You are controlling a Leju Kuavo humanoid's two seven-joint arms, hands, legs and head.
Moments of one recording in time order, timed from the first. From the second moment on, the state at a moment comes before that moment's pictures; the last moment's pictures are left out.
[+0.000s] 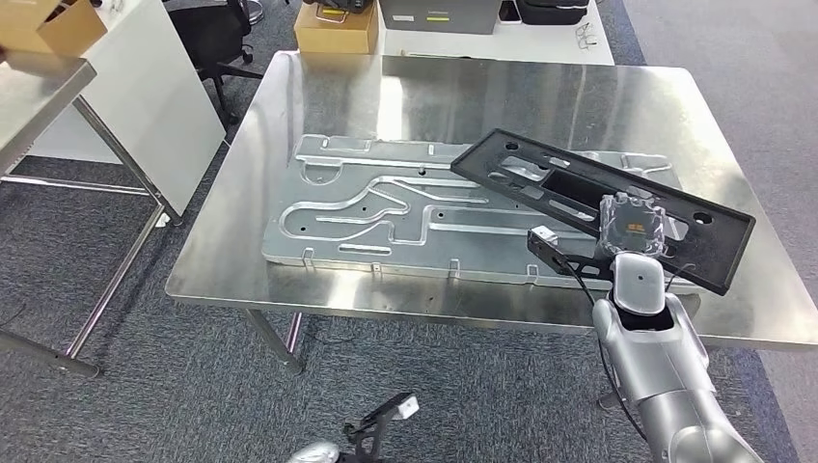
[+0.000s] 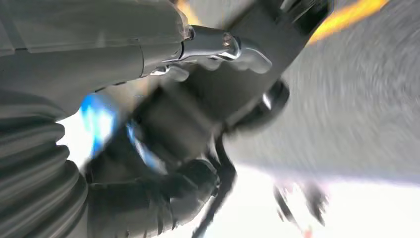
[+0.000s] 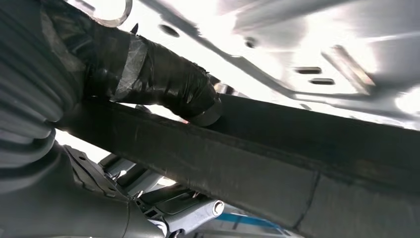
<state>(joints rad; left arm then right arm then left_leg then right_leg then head) -0.22 -0.09 -1.07 -0.44 0.88 0.14 0.35 -0.69 -0.10 0.32 -0.62 1.56 -0.15 -0.04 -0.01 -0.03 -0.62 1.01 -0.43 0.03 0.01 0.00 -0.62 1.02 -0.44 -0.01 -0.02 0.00</state>
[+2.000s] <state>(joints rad) -0.10 0.23 -1.23 -0.16 1.04 -0.38 -0.12 -0.92 0.24 0.78 -0.32 1.40 -0.04 -0.28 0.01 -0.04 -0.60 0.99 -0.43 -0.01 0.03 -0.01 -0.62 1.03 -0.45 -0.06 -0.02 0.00</state>
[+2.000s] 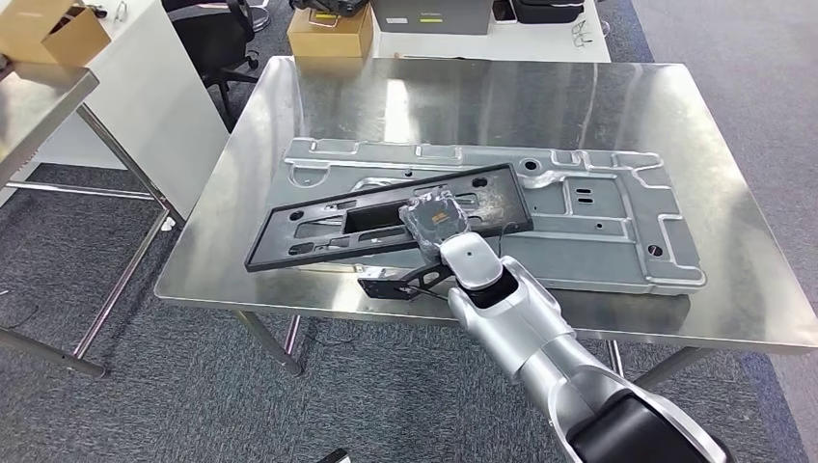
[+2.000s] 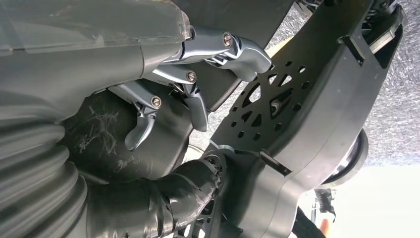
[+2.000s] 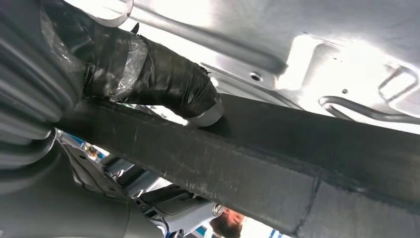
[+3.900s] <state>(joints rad) -0.09 0.26 -1.23 -0.19 1.07 -0.38 -0.12 -0.91 0.18 0.80 -0.29 1.36 -0.08 -0.27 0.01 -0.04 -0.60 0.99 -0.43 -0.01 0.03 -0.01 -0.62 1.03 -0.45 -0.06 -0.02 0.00</state>
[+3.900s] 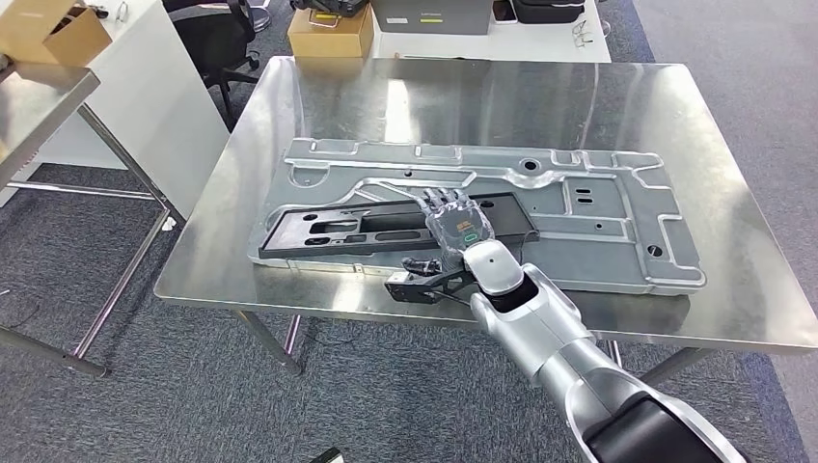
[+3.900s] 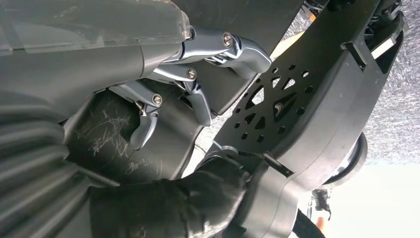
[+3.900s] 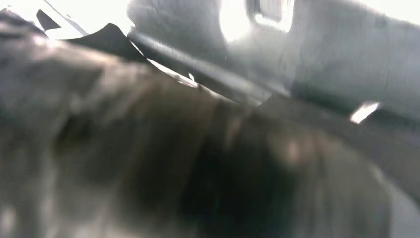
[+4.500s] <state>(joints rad) -0.07 0.28 -1.23 -0.32 1.17 -0.24 -0.07 -0.93 0.23 0.80 -0.41 1.34 -0.25 -0.28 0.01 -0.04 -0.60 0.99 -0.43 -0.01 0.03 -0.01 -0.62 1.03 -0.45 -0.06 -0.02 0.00</state>
